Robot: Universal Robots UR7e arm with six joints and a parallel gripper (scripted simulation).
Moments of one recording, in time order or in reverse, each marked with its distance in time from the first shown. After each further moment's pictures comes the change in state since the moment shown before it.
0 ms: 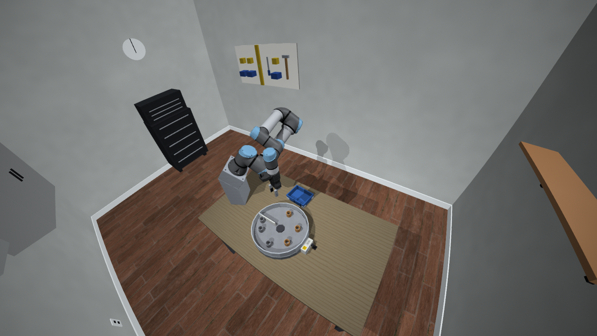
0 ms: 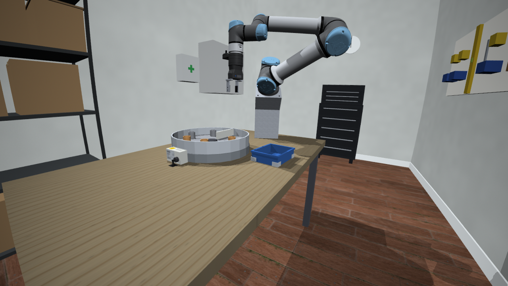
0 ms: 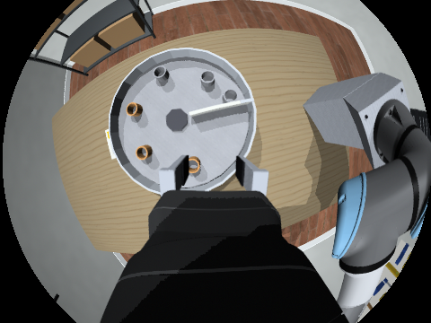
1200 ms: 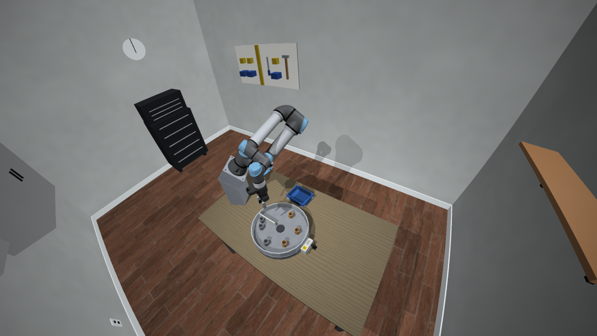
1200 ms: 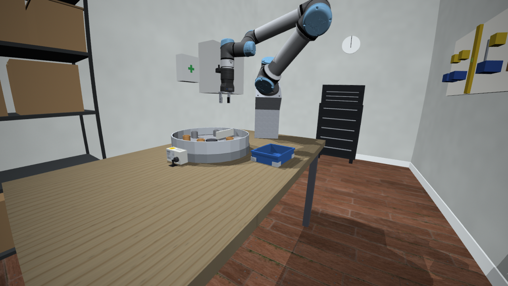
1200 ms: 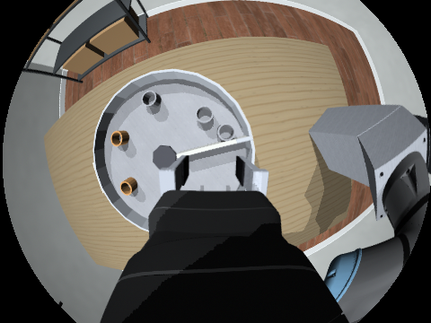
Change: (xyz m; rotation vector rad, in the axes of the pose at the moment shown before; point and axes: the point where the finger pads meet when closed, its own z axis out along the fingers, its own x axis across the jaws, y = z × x) arm 0.019 -0.098 0.061 -0.002 -0.002 0.000
